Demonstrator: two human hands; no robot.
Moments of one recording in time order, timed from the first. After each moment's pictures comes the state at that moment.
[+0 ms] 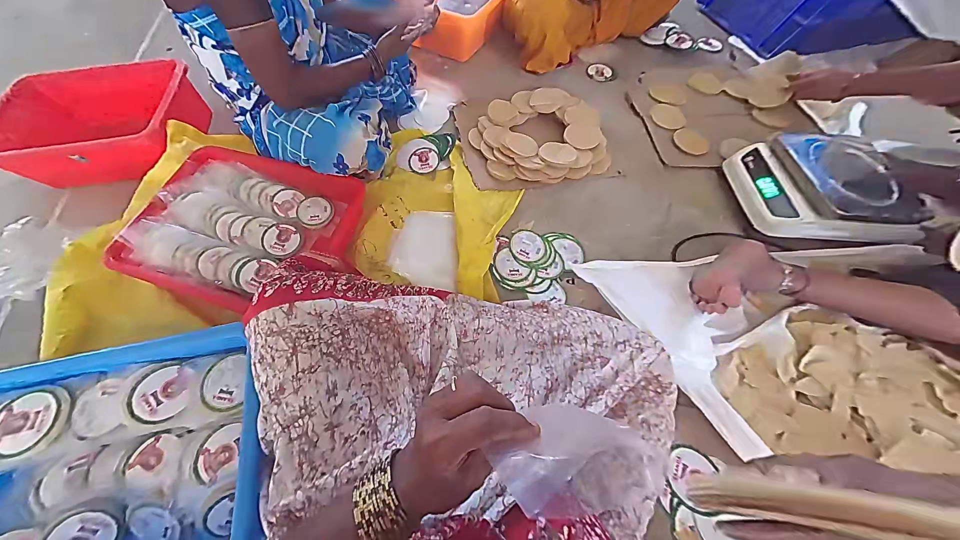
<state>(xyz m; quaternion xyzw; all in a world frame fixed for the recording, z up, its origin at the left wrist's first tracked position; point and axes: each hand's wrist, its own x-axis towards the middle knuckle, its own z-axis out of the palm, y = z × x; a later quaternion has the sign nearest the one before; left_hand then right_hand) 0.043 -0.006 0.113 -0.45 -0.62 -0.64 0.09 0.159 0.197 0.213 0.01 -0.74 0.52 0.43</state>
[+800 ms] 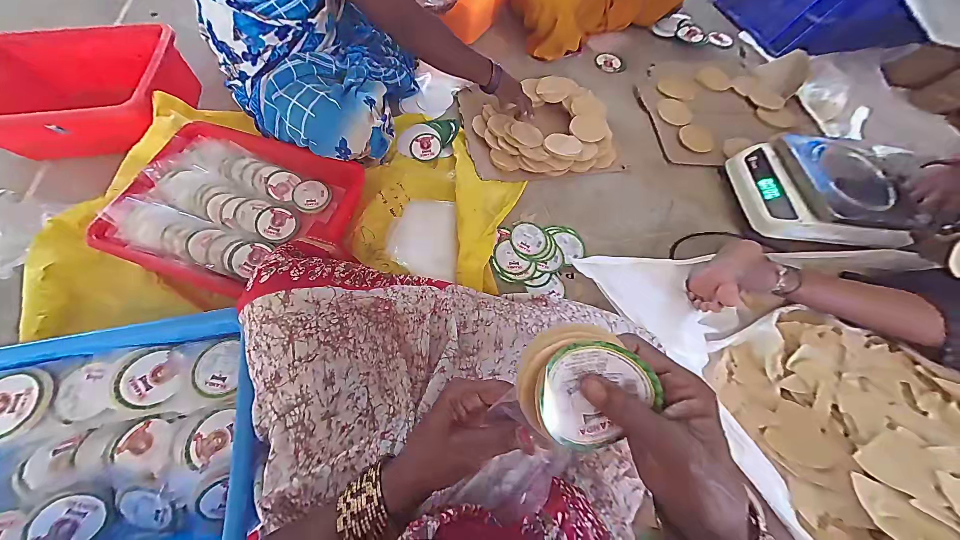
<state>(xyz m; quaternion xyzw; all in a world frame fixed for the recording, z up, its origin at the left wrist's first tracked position) 0.052 -0.012 0.105 -0.25 -0.40 -0.81 -0.35 0.111 0.186 0.165 -0.06 -0.66 0.73 0.16</state>
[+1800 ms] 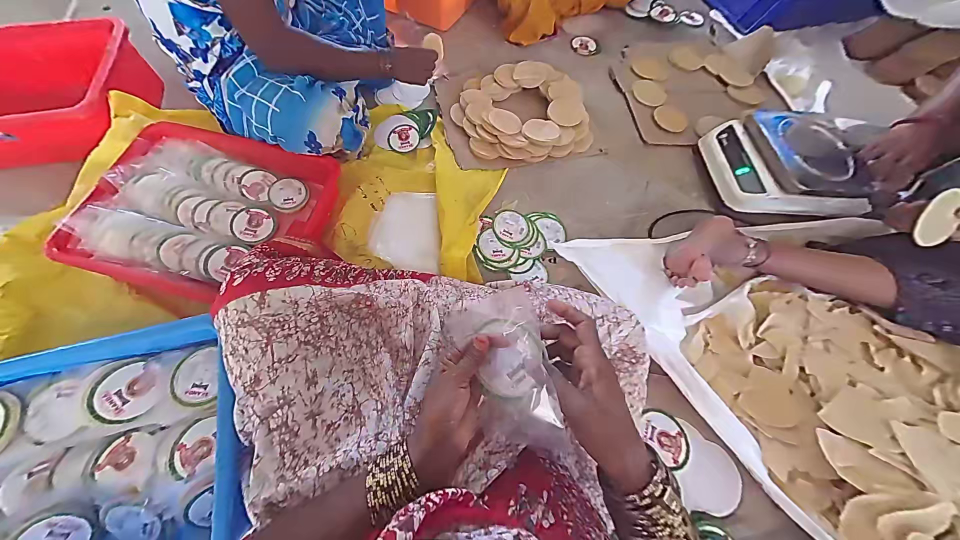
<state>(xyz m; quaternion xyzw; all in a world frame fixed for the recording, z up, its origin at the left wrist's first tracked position) 0.060 0.038 0.095 0.16 -0.38 -0.85 -0.33 0.117 0.185 0.115 -0.17 -0.80 0.57 0.09</state>
